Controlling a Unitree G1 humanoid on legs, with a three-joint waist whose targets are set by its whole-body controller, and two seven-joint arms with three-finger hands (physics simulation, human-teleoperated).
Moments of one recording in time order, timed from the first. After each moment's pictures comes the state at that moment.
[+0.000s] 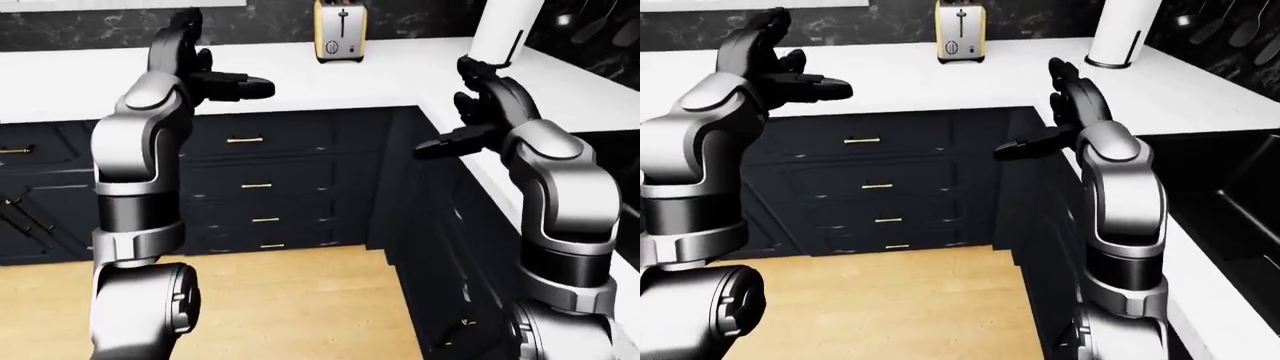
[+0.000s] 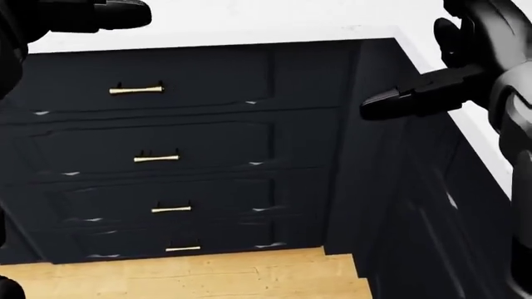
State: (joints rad) left arm -1.08 0.37 0.17 0.24 -0.15 0.78 -0.02; right arm -0.79 -0.40 -0.17 -0.18 -0.07 1.02 0.28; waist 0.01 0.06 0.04
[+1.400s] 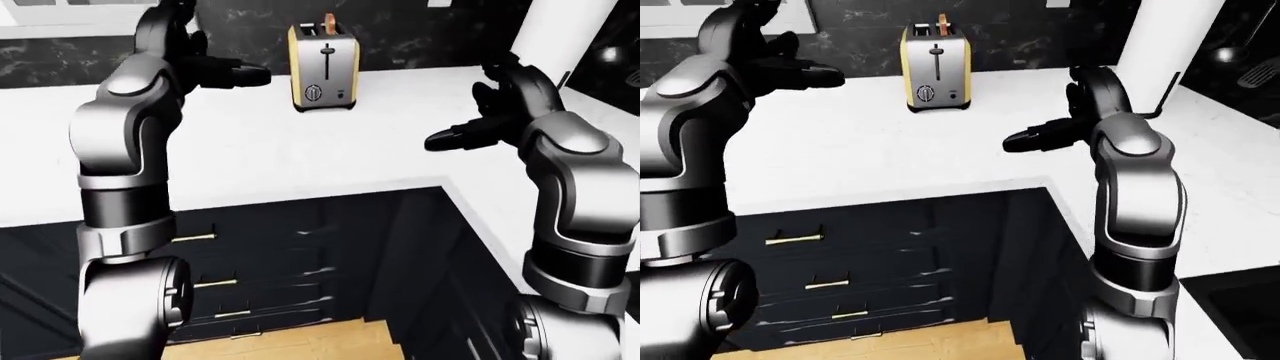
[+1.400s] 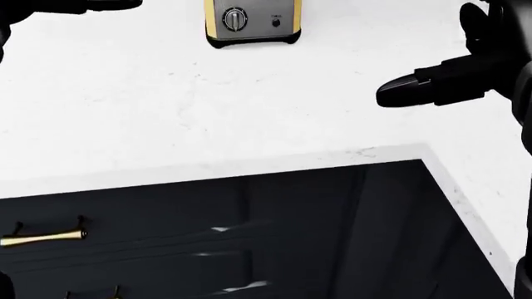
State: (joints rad) left arm -1.11 0.41 0.17 0.22 -0.17 0.80 -0.04; right arm -0.82 -0.42 -0.20 -0.23 -0.11 1.07 0.29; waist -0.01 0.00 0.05
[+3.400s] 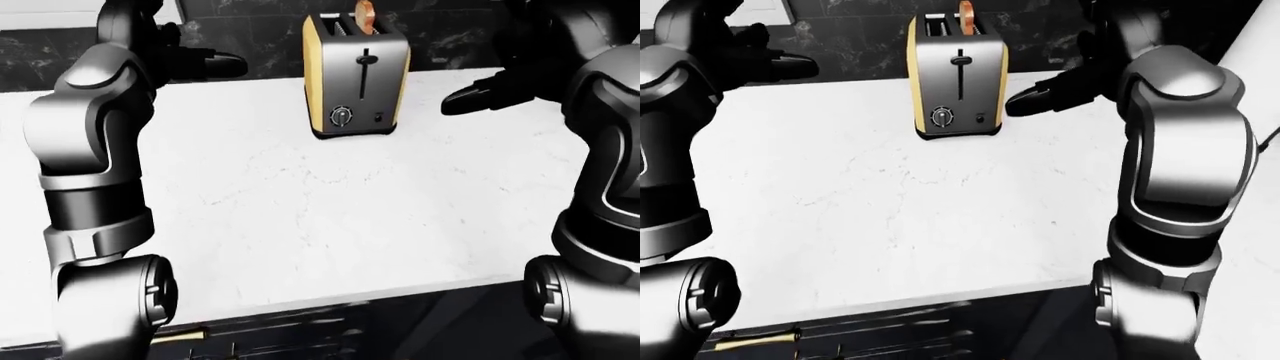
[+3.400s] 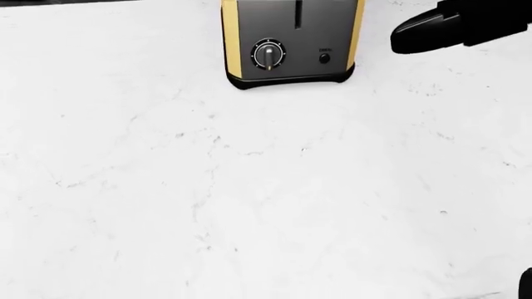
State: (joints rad) left arm -1.12 0.48 0.20 0.20 -0.19 0.84 -0.04; right arm -1.05 -0.53 -0.14 -0.28 -0.16 1.28 0.41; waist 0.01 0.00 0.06
